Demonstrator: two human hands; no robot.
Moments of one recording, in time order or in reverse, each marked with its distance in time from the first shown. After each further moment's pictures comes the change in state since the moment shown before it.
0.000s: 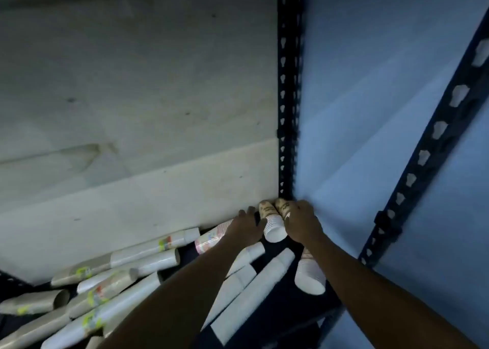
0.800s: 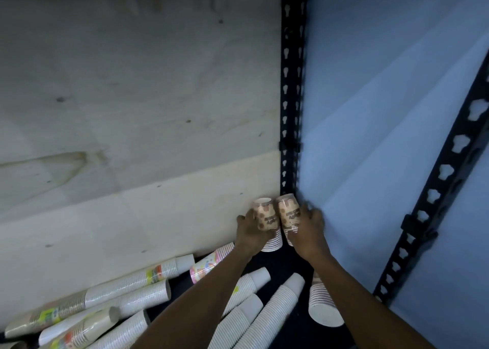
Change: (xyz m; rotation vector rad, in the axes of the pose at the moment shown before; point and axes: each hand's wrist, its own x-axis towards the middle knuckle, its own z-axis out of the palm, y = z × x) left_hand 0.047 -0.004 0.010 -0.381 0.106 -0.019; right_hand 0.020 -0.005 0.025 0.293 0.324 0.062
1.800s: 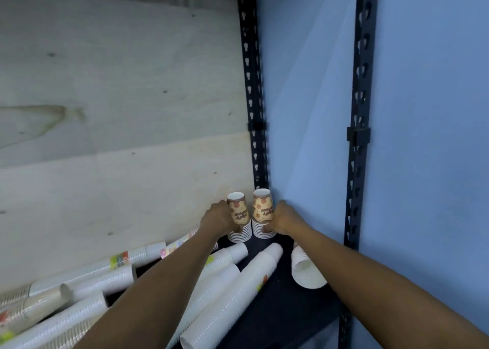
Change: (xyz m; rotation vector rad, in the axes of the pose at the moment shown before) left_hand -0.002 -0.048 0.017 0.377 0.171 0.197; right_hand -0.023 0.035 0.015 -0.114 -0.159 0.041
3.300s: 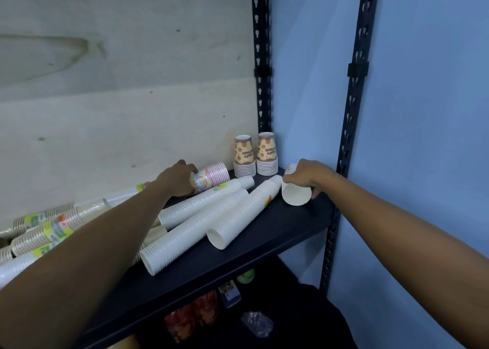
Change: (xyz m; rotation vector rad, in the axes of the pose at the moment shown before) left_hand -0.086 -0.130 -0.054 0.274 -0.098 0.101; right_hand -0.137 0.000 -0.036 -0.100 -0.154 0.184
